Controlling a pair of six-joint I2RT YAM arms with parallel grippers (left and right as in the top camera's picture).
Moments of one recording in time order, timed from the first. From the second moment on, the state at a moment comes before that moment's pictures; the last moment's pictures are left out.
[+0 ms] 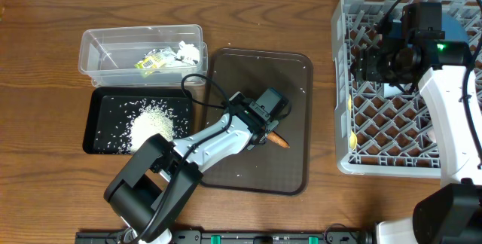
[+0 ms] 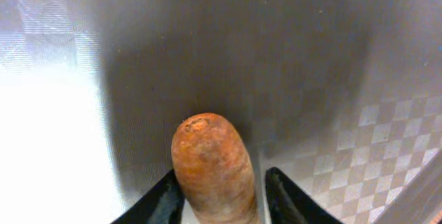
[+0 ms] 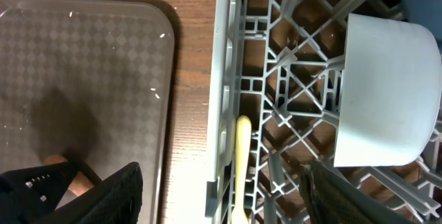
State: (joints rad) left arm -0.75 1.83 1.04 -0.43 -0.09 -1.45; right arm -0.03 1.63 1.48 -1.00 -0.18 0.04
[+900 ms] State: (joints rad) left arm -0.62 1.74 1.03 -0.51 -0.07 -1.05; right arm -0.03 1.63 1.48 -1.01 -0.18 0.04
